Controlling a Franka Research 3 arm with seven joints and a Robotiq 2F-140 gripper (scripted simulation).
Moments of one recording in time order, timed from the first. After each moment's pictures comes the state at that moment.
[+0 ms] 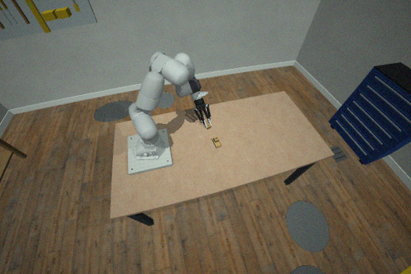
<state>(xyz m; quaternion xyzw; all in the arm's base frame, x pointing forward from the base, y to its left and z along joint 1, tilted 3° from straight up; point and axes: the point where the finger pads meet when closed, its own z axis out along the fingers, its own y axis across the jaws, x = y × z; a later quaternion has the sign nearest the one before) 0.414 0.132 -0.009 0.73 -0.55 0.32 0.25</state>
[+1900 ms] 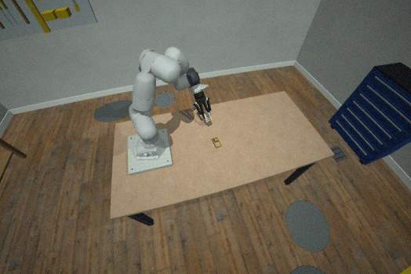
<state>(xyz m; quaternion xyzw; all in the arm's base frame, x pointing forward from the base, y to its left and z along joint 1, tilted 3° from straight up) 0.416 0.138 0.059 0.73 -0.55 0.32 0.24</state>
